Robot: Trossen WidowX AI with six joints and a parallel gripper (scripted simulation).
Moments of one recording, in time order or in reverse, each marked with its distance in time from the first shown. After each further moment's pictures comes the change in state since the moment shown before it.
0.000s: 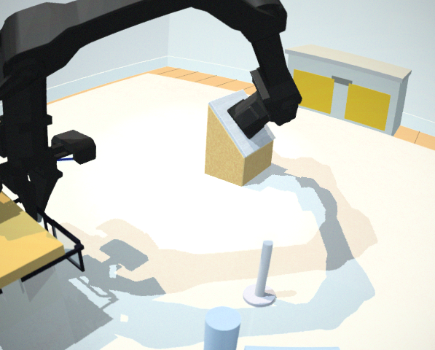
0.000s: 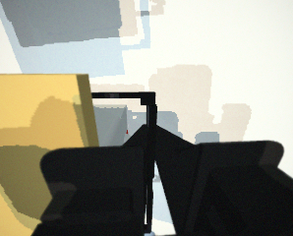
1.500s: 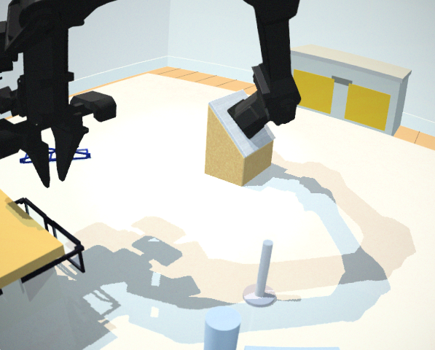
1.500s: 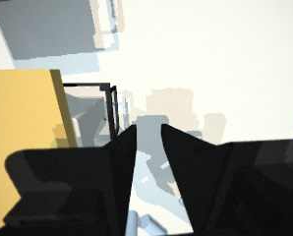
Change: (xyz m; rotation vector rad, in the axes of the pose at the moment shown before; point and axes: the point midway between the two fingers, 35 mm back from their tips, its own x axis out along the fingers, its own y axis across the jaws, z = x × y) arm -0.045 -0.035 -0.001 0.005 0.002 -0.035
